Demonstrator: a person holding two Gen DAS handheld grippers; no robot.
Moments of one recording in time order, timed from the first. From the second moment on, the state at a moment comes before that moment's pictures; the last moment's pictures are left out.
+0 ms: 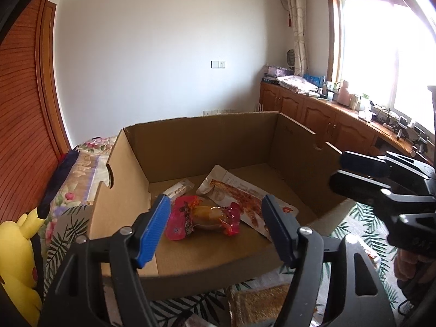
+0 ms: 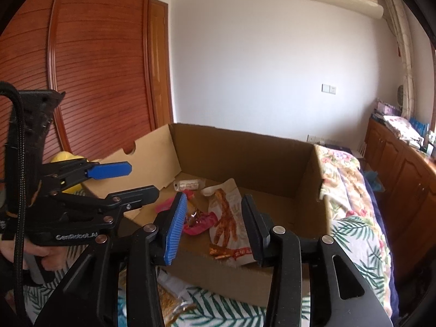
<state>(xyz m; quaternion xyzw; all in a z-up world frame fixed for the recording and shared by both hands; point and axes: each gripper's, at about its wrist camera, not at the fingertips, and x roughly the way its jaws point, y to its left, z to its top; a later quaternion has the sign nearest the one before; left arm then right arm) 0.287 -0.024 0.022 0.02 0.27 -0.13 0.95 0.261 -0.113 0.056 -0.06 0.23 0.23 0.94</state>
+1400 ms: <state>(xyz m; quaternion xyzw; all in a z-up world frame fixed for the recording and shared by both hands) 0.197 0.011 -0.061 -0.02 0.38 -0.09 0.92 0.208 -0.202 -0.063 -0.08 0.42 0.12 0.89</state>
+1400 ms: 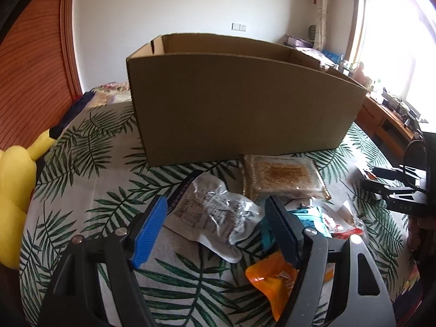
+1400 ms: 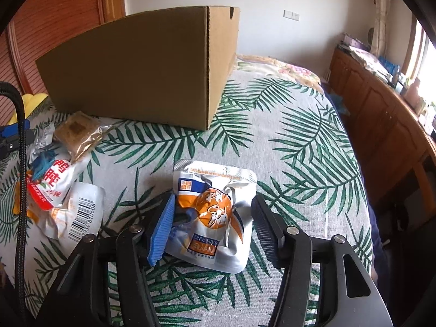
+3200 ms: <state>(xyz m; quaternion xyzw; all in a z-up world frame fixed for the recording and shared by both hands) 0.201 0.004 -0.087 0.00 0.43 -0.03 0.90 0.216 -0.209 -0.068 -0.08 0.43 0.11 0.90</state>
